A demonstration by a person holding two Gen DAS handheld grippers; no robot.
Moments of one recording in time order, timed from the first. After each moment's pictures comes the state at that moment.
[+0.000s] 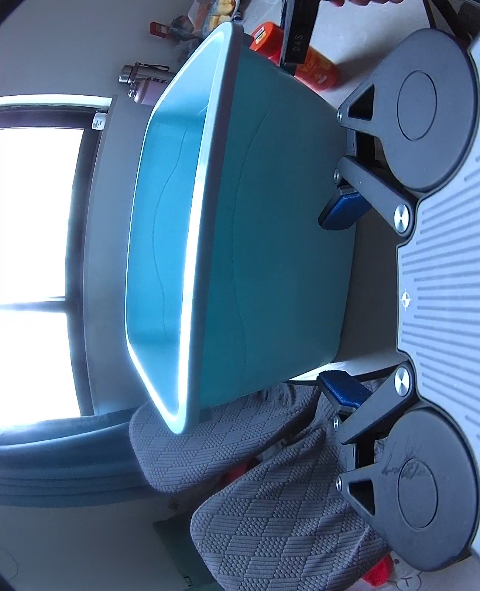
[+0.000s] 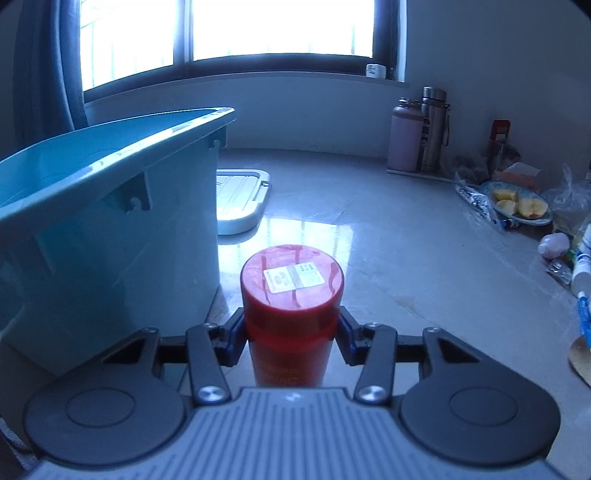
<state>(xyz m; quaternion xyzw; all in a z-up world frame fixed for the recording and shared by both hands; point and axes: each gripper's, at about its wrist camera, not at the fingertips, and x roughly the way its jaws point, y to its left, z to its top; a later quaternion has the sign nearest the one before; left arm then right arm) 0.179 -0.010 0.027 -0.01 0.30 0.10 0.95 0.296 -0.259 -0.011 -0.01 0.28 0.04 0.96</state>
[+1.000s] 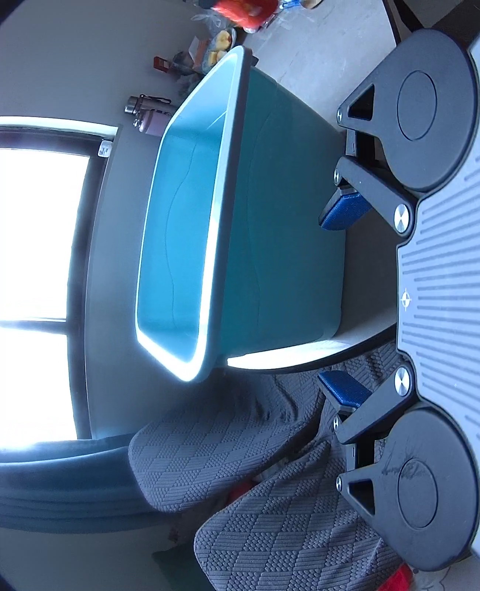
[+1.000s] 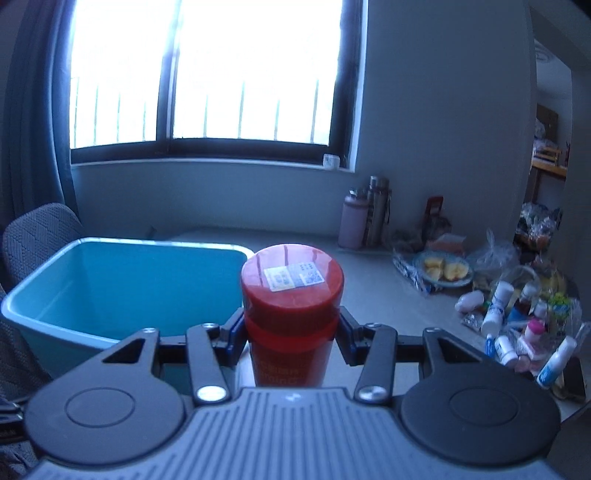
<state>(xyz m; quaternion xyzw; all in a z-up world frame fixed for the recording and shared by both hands) 0.153 0.064 0.042 -0.03 0.30 0.03 0.95 0.176 -0.203 0.130 -0.03 0.19 -0.04 0.98</state>
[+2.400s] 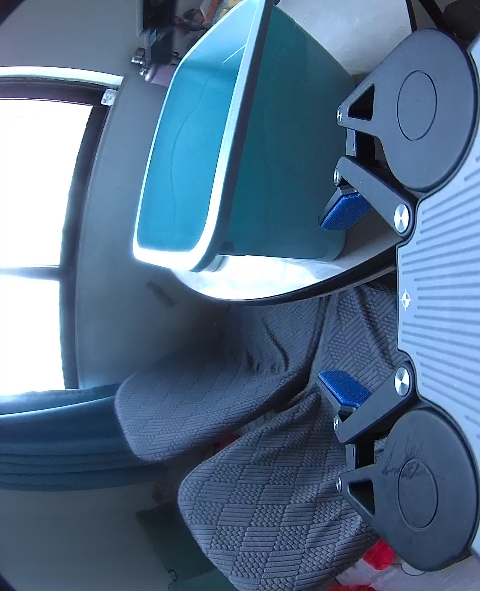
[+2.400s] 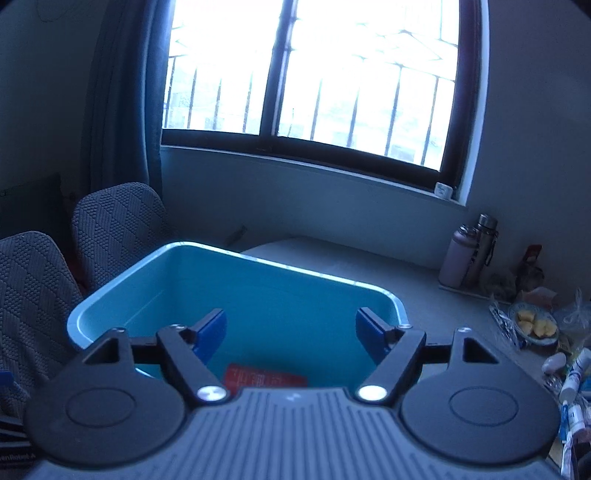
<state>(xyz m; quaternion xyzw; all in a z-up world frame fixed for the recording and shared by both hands) 0.159 0.116 0.056 -0.04 0.32 0.09 0.94 0.235 -0.113 0.129 -0.08 0.19 0.09 0.97</state>
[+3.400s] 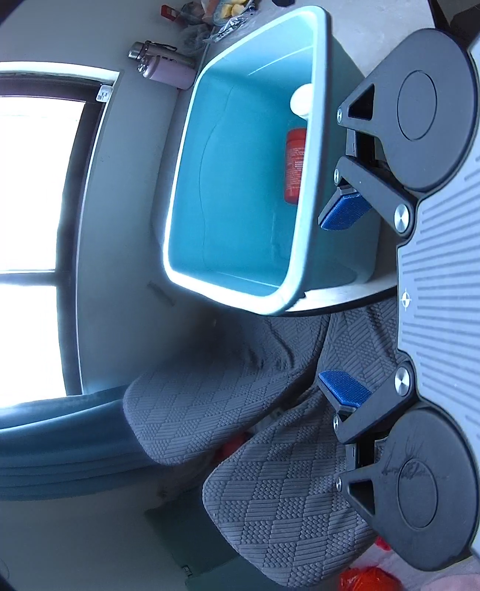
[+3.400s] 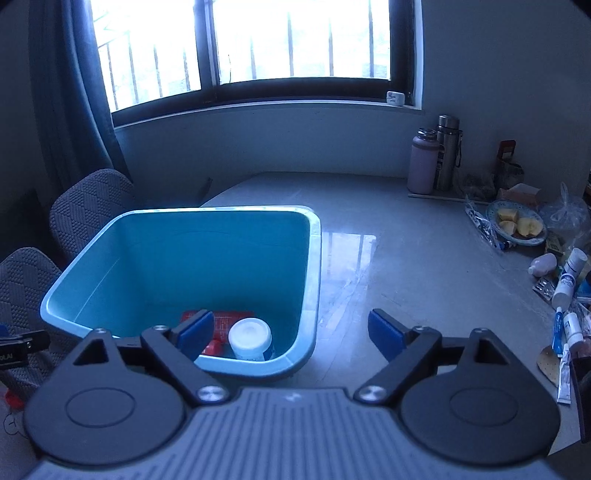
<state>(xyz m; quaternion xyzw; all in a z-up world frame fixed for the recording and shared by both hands) 0.201 0.079 0.122 -0.02 0.36 0.11 0.93 0.239 -0.211 0.126 0.01 0.31 0.08 0.95</state>
